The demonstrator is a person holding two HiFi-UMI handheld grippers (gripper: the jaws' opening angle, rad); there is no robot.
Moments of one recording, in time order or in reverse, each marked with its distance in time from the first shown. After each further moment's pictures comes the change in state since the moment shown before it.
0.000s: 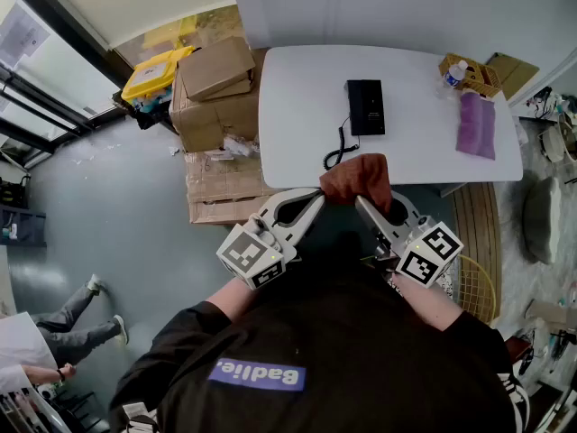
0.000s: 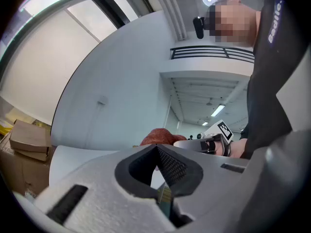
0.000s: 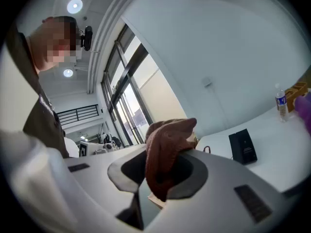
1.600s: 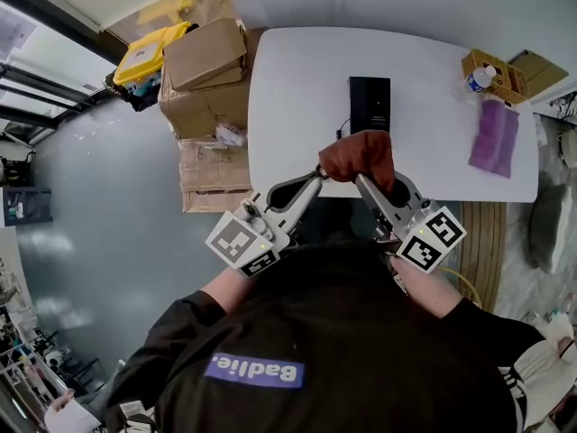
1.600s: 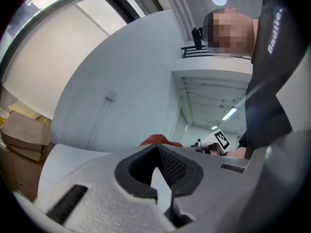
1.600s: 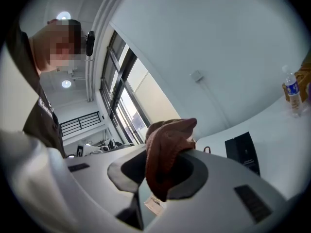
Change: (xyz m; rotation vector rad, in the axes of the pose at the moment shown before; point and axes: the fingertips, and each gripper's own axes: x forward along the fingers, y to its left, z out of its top) left arm 0.096 0.080 0.006 -0.053 -0.021 0.084; right arm 0.054 -0.124 0.037 0.084 -0.004 0.061
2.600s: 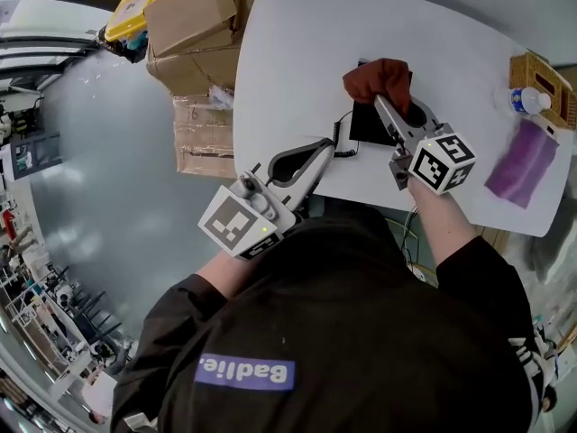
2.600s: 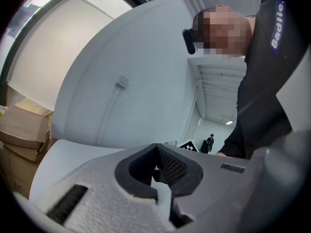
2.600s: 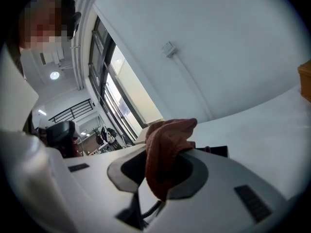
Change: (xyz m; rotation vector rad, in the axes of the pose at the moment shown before) left arm 0.119 0.082 -0.015 -0.043 0.075 0.135; right arm 0.107 -0.239 -0.009 0.007 0.212 -0.044
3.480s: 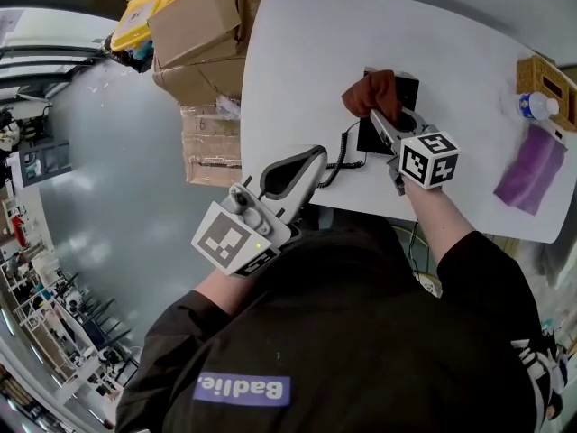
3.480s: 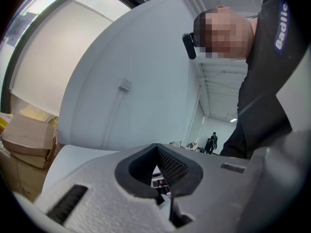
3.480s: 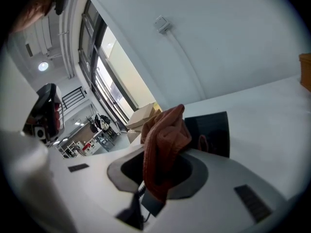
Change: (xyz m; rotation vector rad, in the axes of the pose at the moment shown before) left arm -0.010 0.015 0.012 0.036 0.019 0.057; right arm 0.030 -0.030 -0.065 0.004 0.190 -0.082
